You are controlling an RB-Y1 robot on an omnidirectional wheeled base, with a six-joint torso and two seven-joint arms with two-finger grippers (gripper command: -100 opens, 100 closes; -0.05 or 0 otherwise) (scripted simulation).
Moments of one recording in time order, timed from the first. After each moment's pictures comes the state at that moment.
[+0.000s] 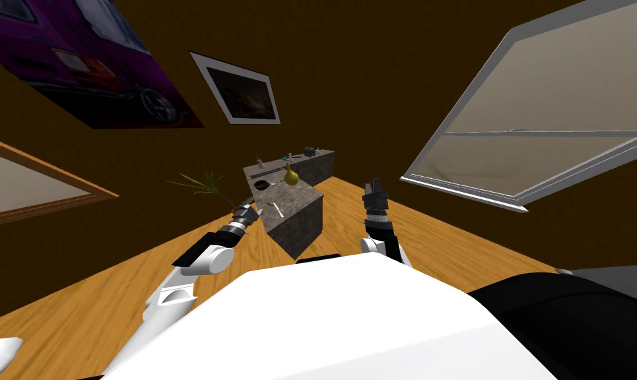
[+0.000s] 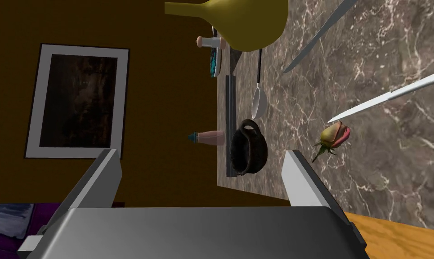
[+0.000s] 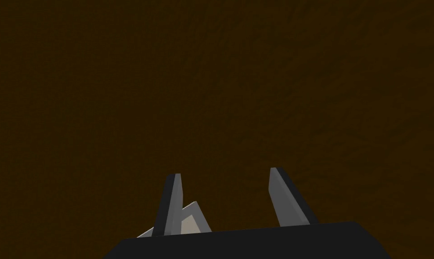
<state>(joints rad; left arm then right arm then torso) 0.38 0.59 0.12 -2.10 0.72 0.20 -0.05 0.53 0.04 0.03 -2.28 0.01 -0.46 0.02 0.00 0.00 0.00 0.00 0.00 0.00</state>
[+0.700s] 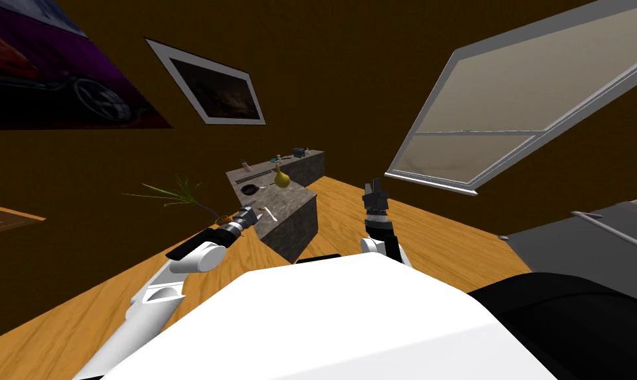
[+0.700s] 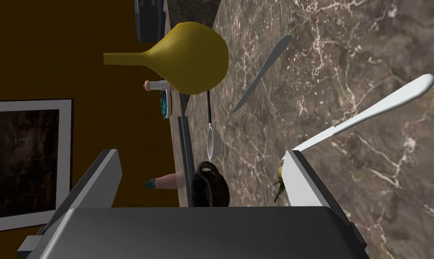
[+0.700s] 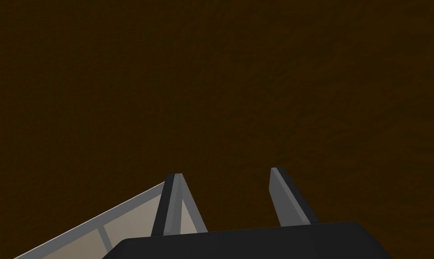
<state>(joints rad) 0.37 0.69 0.15 -2.08 0.83 0.39 -0.05 0.53 0.04 0.03 -2.28 0.01 -0.46 0.02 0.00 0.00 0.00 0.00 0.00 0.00</state>
